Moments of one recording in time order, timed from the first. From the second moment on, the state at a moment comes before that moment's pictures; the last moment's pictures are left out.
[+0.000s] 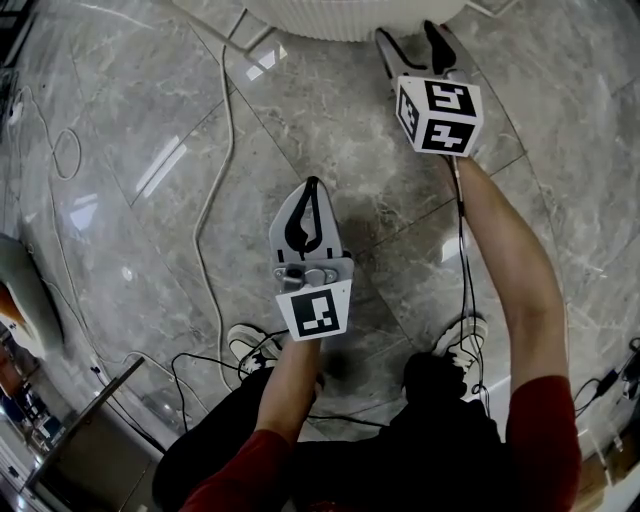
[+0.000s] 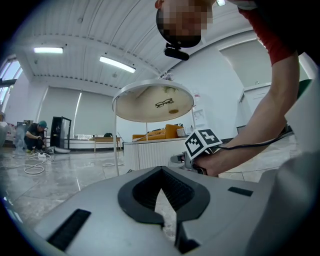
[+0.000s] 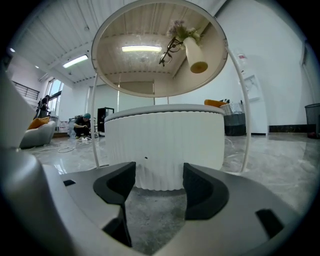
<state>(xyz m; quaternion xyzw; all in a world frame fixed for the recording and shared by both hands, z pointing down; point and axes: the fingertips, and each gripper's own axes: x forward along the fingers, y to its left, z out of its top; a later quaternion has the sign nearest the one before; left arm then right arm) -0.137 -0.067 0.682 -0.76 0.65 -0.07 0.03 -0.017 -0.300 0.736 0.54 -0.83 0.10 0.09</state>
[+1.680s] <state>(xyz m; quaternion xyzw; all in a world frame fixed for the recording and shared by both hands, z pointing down) -0.077 -0.055 0.681 -0.80 0.59 -0.08 0.03 0.119 -0.061 0.707 0.57 -0.81 0.10 0.09</state>
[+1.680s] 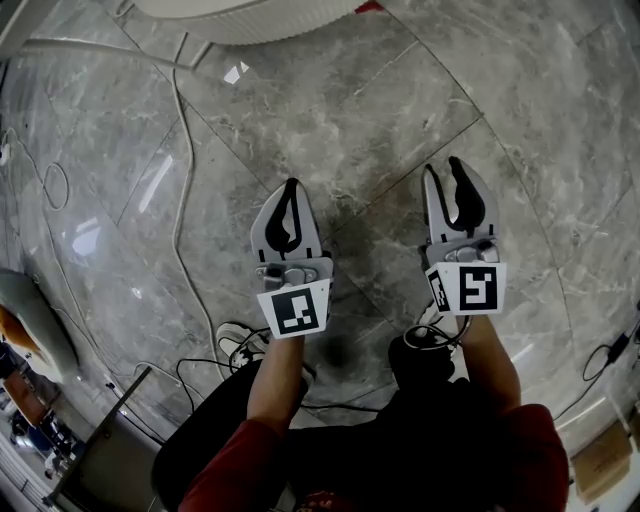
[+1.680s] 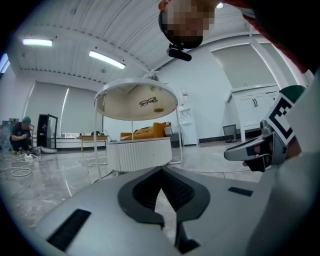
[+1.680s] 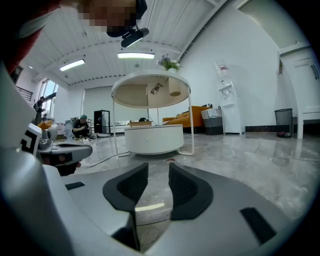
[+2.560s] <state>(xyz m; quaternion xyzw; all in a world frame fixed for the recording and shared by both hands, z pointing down) -0.086 -0.076 0.575 -0.85 0.53 -0.05 0.07 0.086 -0.083 0.602 0.54 -0.84 0.05 0.07</state>
